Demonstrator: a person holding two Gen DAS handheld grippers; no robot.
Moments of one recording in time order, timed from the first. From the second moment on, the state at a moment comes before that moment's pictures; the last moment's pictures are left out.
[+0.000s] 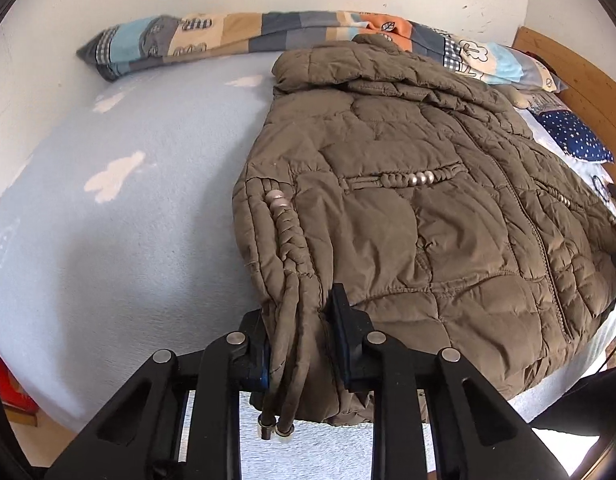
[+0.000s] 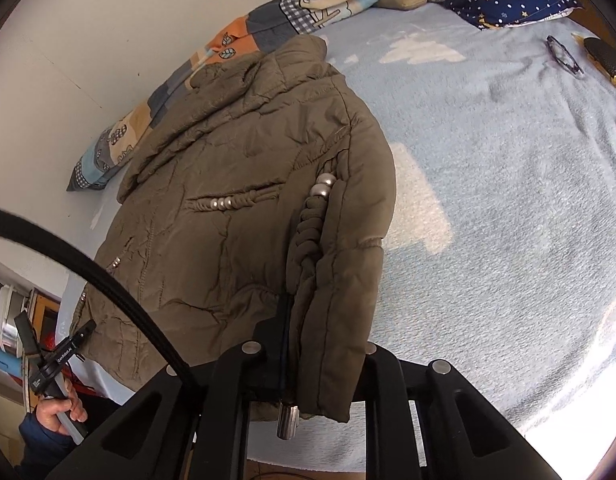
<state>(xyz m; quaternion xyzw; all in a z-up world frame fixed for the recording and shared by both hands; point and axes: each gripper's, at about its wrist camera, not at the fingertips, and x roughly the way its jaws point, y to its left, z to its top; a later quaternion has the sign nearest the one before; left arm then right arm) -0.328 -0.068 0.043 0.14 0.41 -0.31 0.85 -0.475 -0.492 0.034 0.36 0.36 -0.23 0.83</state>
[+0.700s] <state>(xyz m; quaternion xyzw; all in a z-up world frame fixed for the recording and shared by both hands) -0.342 -0.054 0.059 0.14 0.39 -0.30 0.86 -0.492 -0.465 0.054 0.36 0.32 -0.21 0.85</state>
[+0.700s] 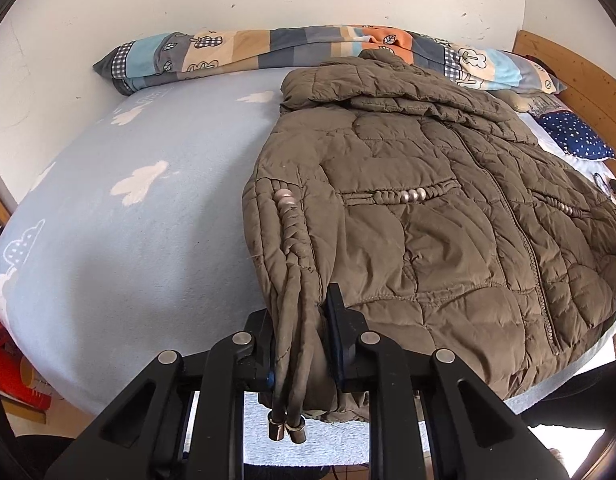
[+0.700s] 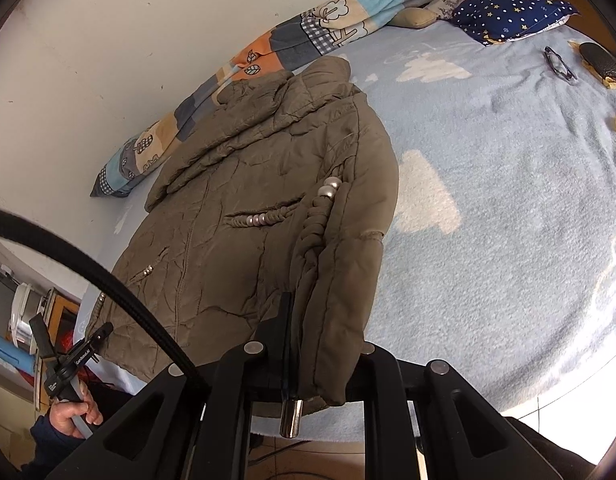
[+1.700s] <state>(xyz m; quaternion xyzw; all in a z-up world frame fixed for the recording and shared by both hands) -0.274 -0.006 0.026 -0.07 0.55 -0.26 0.79 -0.521 -0.492 0.031 0.44 0.32 -0.25 0.80</state>
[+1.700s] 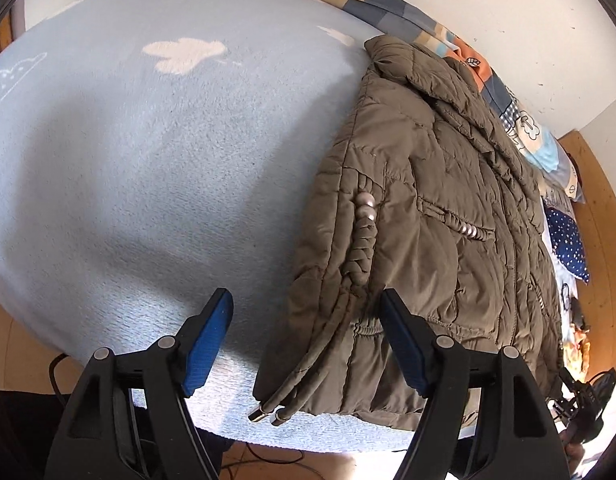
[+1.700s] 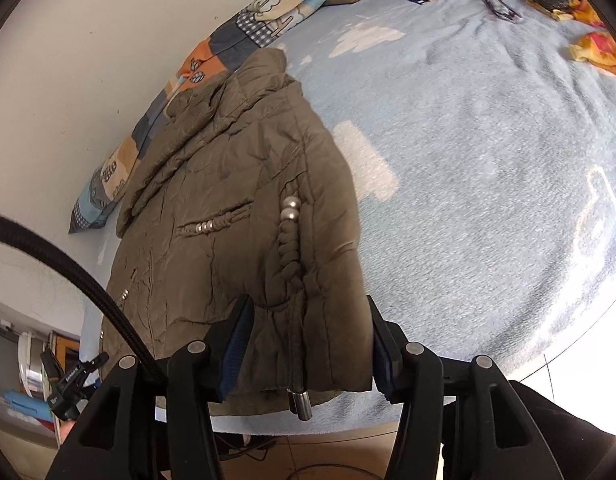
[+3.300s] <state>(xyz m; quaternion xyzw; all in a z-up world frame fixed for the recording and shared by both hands) -0.277 -0.004 0.006 -0.11 0.59 -0.29 0.75 -0.505 -0.485 0.007 0.49 0.35 -0.22 0.76</state>
